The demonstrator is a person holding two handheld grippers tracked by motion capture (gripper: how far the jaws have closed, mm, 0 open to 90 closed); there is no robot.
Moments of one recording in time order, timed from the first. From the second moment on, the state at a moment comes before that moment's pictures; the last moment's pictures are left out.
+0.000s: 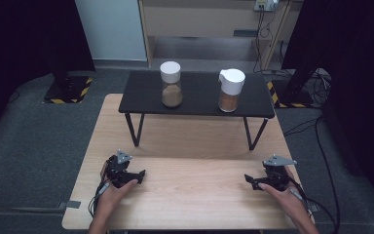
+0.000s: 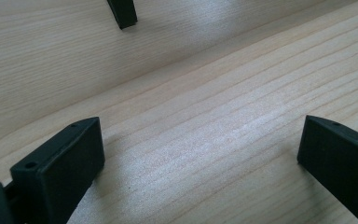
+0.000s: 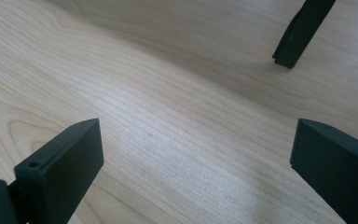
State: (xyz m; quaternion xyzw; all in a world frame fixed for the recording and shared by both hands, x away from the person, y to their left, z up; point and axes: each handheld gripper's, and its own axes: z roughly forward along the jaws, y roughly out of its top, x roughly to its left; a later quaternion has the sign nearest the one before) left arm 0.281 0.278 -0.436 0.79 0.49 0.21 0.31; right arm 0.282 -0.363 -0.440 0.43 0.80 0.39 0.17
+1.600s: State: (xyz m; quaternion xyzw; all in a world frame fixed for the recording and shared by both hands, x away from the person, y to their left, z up) left arm 0.282 0.278 -0.435 0.79 0.49 0.21 0.31; right arm 0.281 -0.347 -0.449 0.42 0.82 0.36 0.16
